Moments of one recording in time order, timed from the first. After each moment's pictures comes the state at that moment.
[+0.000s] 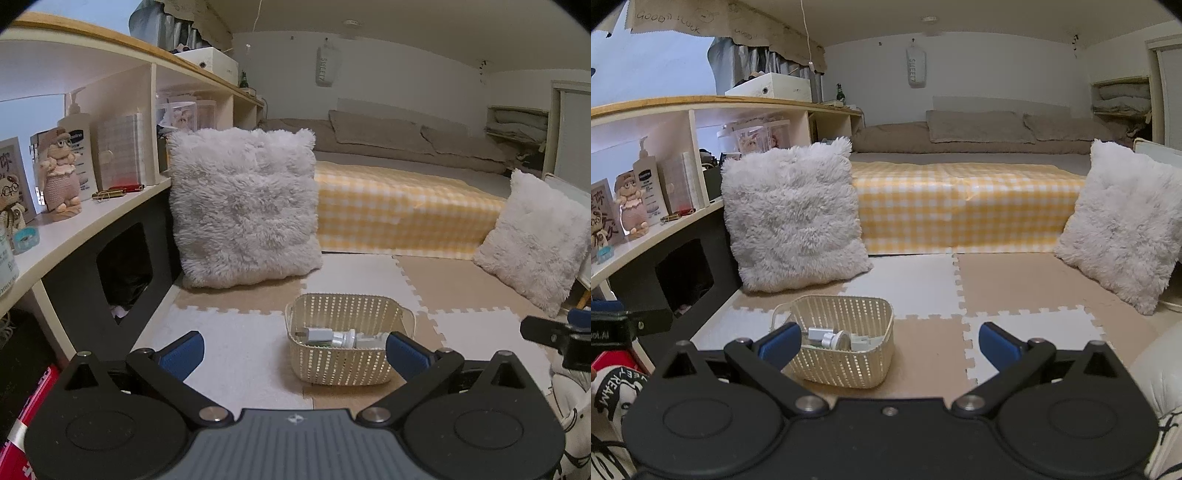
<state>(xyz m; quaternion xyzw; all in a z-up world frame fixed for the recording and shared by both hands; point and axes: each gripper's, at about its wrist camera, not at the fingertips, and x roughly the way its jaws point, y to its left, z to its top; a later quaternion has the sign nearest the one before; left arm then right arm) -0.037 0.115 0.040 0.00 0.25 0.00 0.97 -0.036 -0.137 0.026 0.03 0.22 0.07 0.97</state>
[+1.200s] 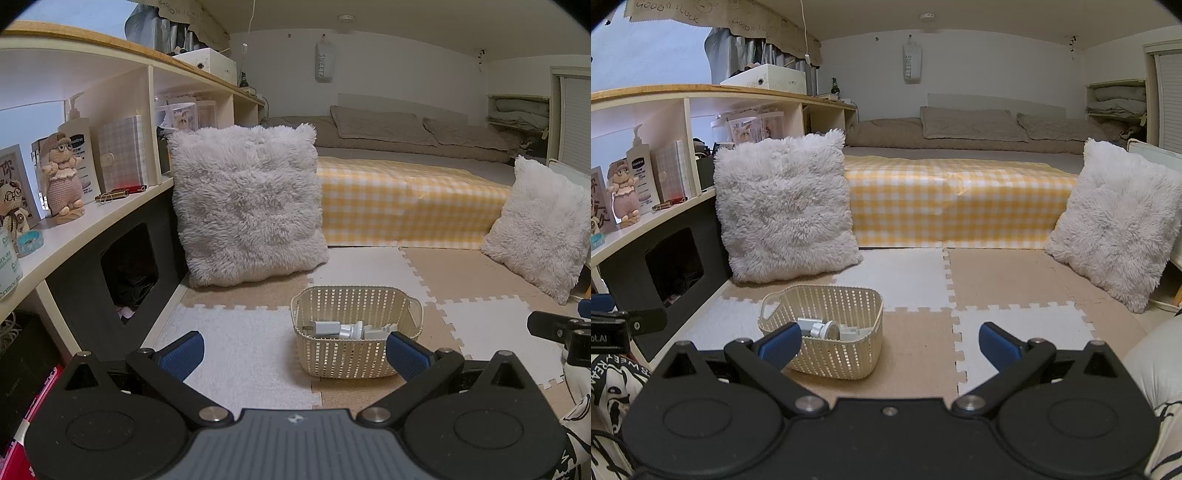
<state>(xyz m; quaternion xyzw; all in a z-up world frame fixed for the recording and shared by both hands) -0.038 0.109 0.033 0.02 0.26 0.01 0.97 -0.037 -0.138 0.017 0.02 0.23 0.06 0.97</state>
